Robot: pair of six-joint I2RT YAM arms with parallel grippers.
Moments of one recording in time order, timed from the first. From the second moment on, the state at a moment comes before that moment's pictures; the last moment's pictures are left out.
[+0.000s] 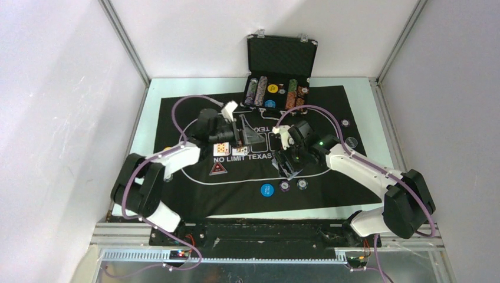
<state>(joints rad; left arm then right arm) -0.38 1.52 0.83 0.29 0.72 -0.76 0.66 1.40 0.97 -0.61 -0.21 0.05</state>
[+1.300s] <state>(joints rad) -0.66 1.77 0.87 0.37 0.79 -0.86 0.70 1.35 0.96 -0.60 -0.22 0.04</state>
